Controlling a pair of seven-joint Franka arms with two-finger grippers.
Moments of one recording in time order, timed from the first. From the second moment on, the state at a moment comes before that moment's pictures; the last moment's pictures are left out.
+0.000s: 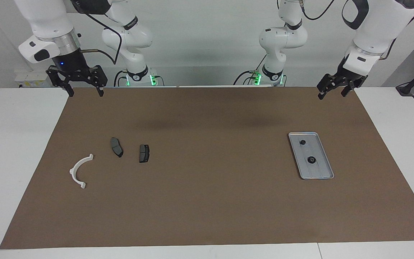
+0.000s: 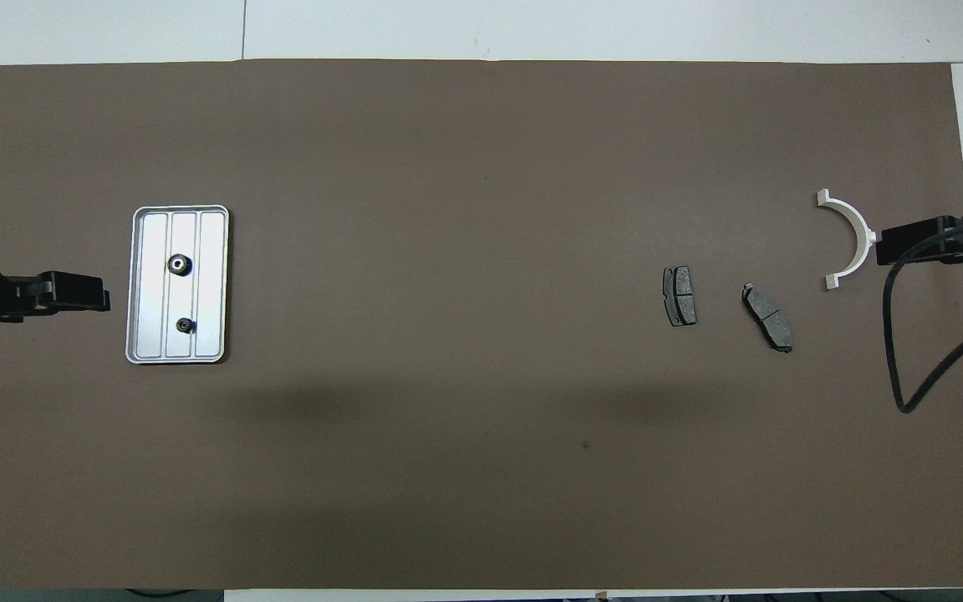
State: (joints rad) left arm -0.01 -0.18 -0.02 -1.99 -0.02 1.85 -0.06; right arm -0.02 -0.07 0.03 -1.62 -0.03 1.61 0.01
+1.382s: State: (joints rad) left arm 0.01 0.00 -0.01 -2.32 -0.02 2.33 0.00; right arm 0.05 0.08 0.03 -1.88 -0.03 2.01 0.34
